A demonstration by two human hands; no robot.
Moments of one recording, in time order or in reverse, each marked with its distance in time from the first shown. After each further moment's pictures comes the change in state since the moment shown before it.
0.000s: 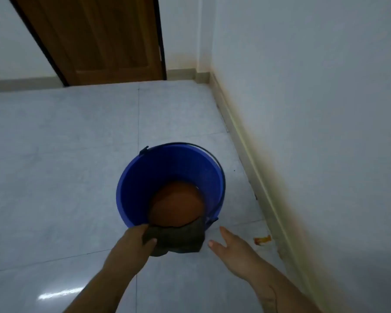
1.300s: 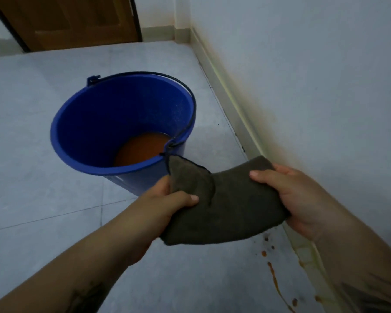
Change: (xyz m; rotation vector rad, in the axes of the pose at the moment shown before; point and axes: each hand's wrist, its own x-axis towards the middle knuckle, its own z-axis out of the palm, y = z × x) left_hand -0.077 0.090 0.131 -0.678 -0.373 -0.002; right_hand -0.021 0.152 -0.040 0.738 0.143 -0.184
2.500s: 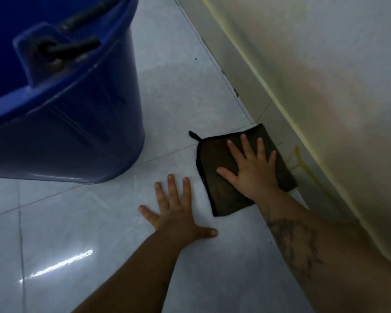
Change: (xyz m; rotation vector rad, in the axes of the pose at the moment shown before) left_hand 0.262 -0.229 0.064 1.229 -0.066 -0.158; right_hand 0.261 0.258 -0.066 -1.485 0.312 -0.073
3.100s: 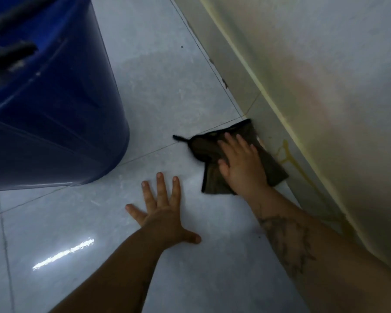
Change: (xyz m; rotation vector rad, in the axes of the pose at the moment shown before) left_hand 0.000 0.000 -0.015 0.076 -0.160 0.009; right_hand 0.004 0.005 0.012 0.158 0.243 -0.135
